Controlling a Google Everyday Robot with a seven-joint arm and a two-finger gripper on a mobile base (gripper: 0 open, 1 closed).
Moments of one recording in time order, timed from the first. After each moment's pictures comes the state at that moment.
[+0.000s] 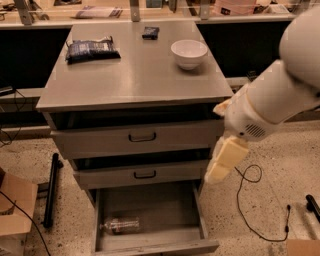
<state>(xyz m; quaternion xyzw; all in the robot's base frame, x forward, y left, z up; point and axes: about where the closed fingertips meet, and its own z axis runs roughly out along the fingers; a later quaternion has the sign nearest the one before) 0.440 -0.119 0.860 -0.61 0.76 0.09 0.20</state>
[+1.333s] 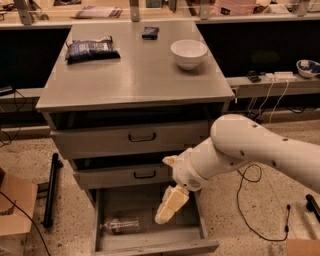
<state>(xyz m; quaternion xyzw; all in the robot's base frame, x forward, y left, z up) 0.421 -0.006 0.688 -0.62 0.71 0.26 0.22</state>
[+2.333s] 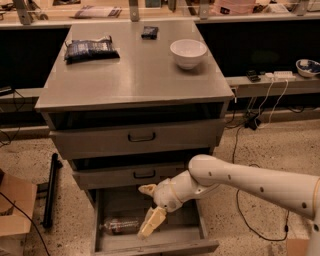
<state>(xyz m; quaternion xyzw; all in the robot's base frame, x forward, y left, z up) 0.424 0.063 0.537 -0.58 0.64 0.44 0.24</state>
